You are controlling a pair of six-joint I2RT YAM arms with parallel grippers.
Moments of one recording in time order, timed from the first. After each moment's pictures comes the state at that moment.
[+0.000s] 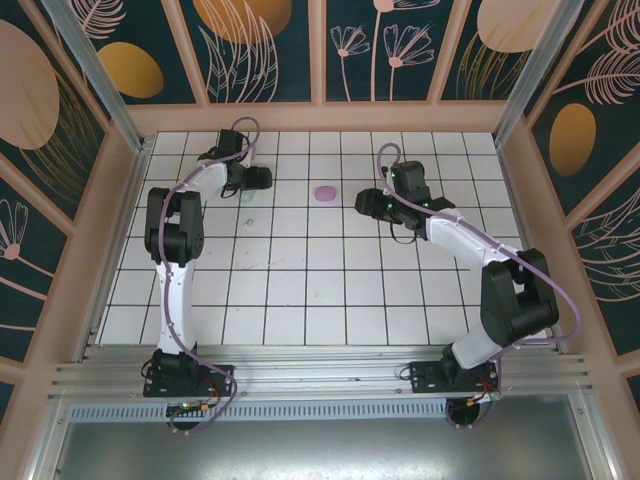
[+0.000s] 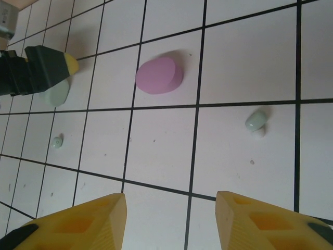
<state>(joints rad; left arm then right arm) -0.15 2.34 1.83 -0.51 0.18 -0.17 0.39 1.55 1.05 -0.24 -0.25 0.52</state>
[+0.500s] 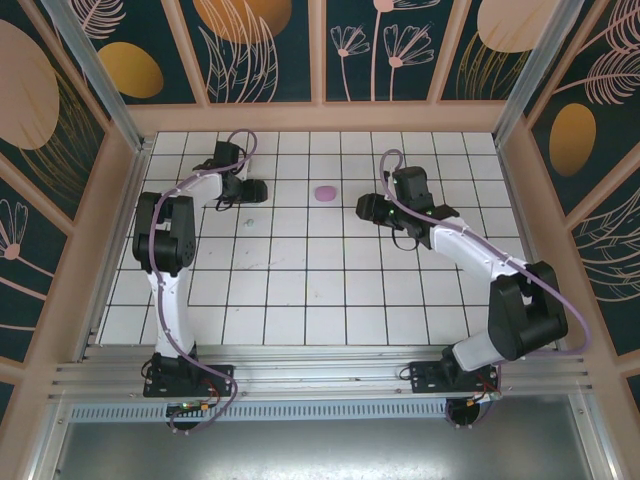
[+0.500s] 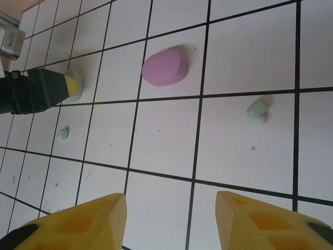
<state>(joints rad) -0.15 2.20 1.59 -0.45 0.18 -0.19 0.41 1.47 0.99 -0.24 -0.23 0.53</state>
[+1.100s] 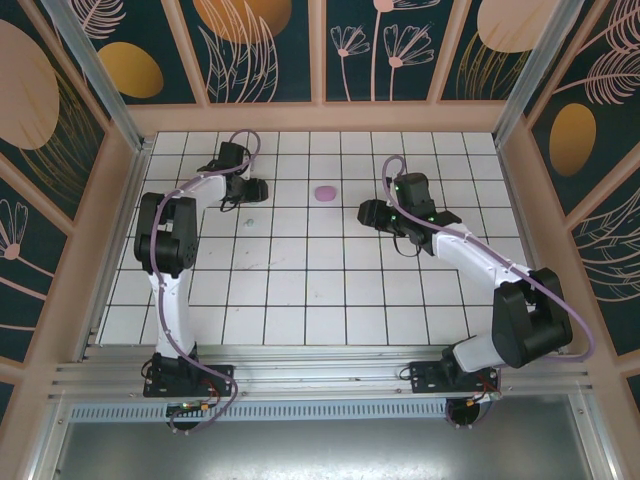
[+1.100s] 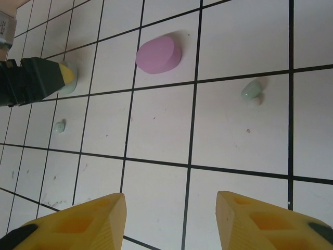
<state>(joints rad) -0.18 2.19 1.57 -0.41 0.14 -0.24 0.41 1.43 0.94 -0.24 -0.22 0.55</state>
